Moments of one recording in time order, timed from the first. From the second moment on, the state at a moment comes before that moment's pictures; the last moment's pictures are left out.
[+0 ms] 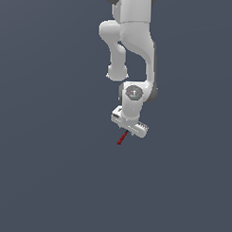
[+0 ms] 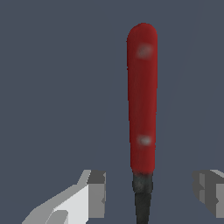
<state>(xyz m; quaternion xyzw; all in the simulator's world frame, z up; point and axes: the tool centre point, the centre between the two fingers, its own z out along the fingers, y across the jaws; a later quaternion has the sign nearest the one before) -0.066 0.067 0.009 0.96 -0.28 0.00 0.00</state>
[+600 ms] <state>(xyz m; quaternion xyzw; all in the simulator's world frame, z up) -0.066 0.065 0.011 0.96 -0.28 0.00 0.00</state>
